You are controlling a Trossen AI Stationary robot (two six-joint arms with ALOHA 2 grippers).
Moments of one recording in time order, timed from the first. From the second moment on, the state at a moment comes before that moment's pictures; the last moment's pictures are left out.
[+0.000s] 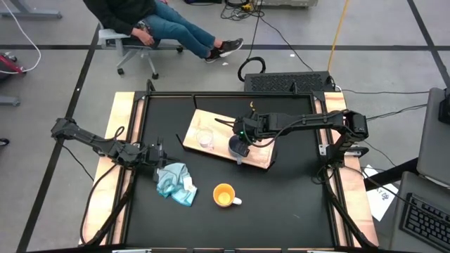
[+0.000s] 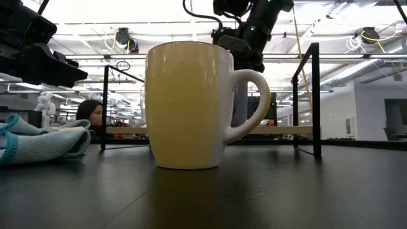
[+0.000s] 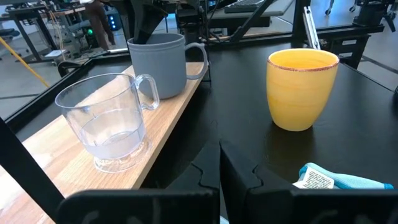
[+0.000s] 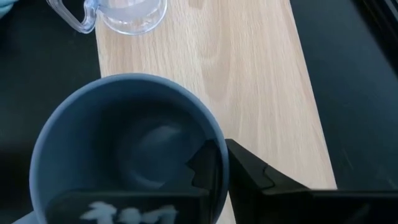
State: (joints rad) left arm -0.36 0.29 0.01 0.05 -0.32 0.02; right arm -0.10 1.71 1.34 -0.73 0.20 0.30
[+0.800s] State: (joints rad) left arm -0.36 0.29 0.01 0.05 -0.31 0.02; right arm -0.10 1.71 1.34 -0.72 0.16 0.33
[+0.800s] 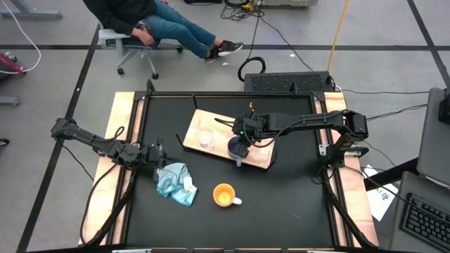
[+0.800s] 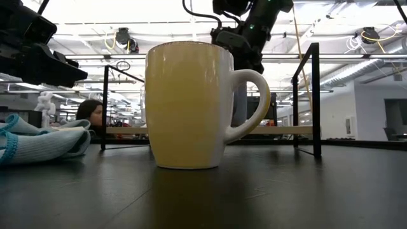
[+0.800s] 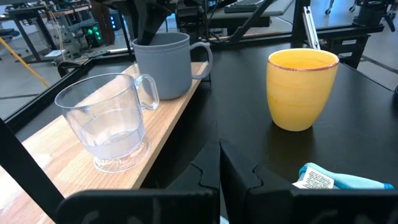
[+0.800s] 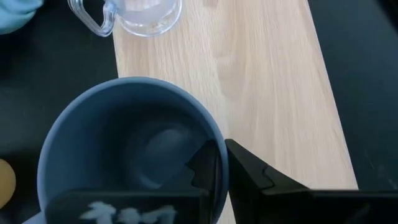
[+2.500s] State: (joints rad) left arm -0.36 0.32 0.01 0.05 -0.31 0.00; right arm -0.12 1.63 1.34 -0.68 0.12 0.29
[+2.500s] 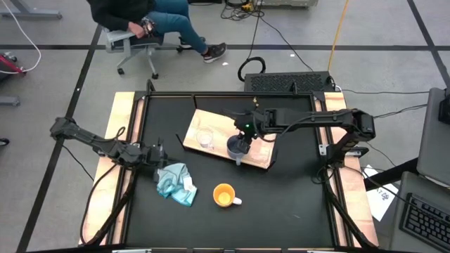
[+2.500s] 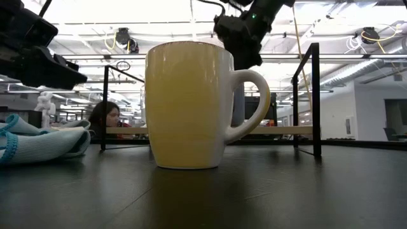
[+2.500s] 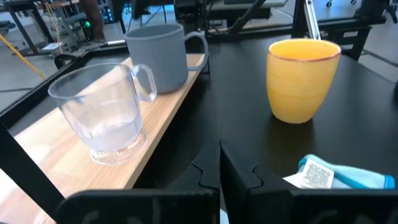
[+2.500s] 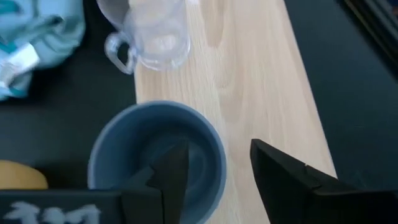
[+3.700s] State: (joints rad) left arm -0.36 0.38 0.01 0.16 -0.20 0.02; right arm 0.37 1.25 0.91 -0.36 0.21 0.25
